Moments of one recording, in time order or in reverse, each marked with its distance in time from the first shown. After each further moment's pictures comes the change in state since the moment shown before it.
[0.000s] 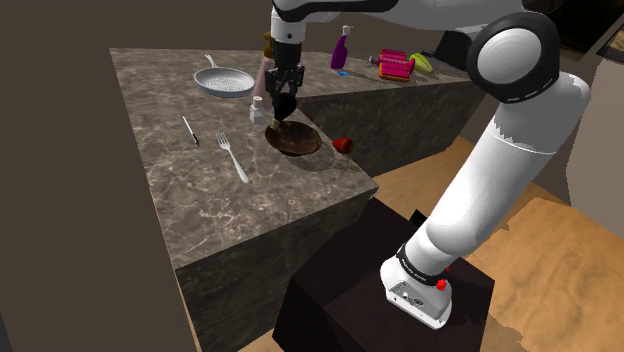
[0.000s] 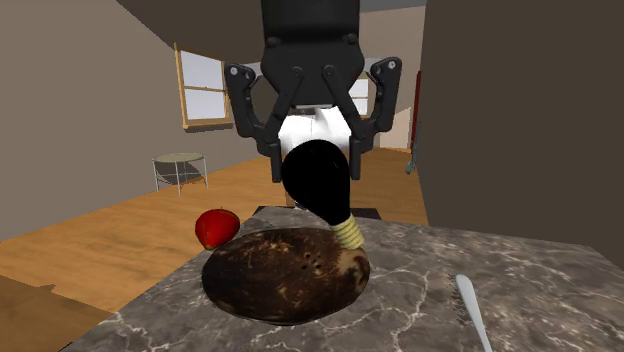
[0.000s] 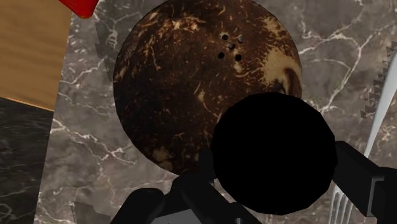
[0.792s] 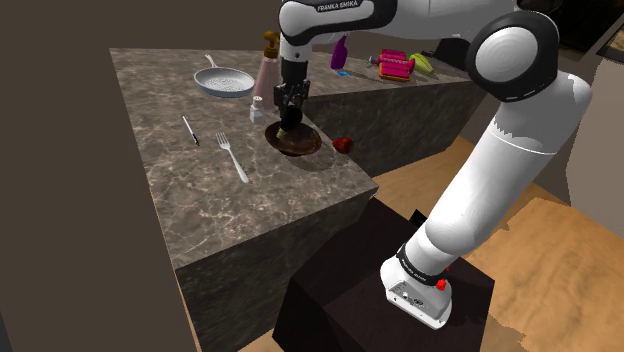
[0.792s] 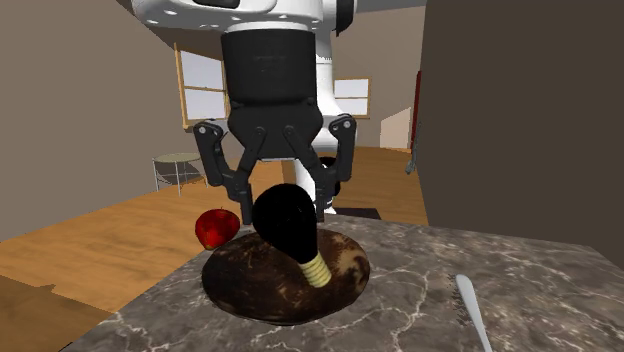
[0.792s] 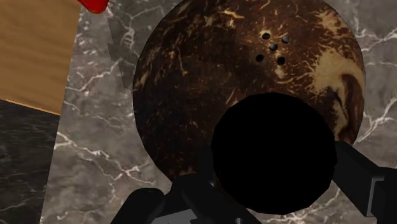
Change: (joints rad) arm -0.032 -0.005 -0.026 -0.125 -0.003 0.118 -0.060
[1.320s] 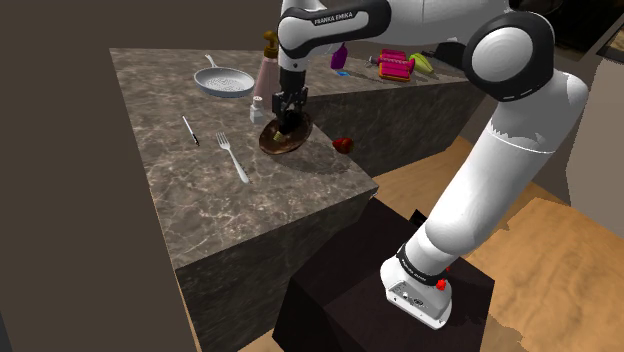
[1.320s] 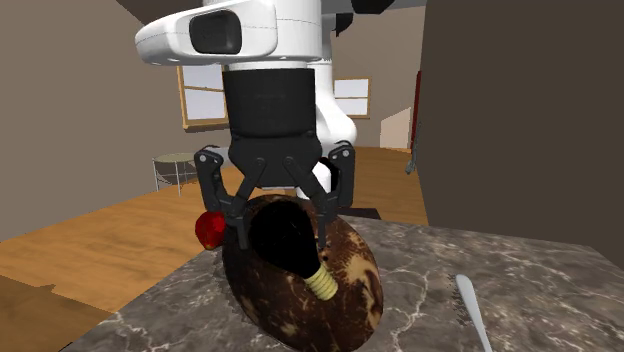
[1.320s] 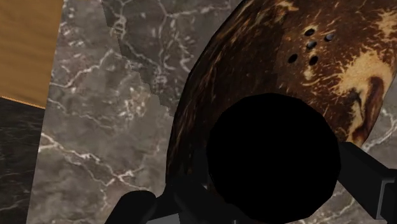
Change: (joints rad) arm 0.001 0.015 -0.001 -0.051 -0.003 0.082 0.002
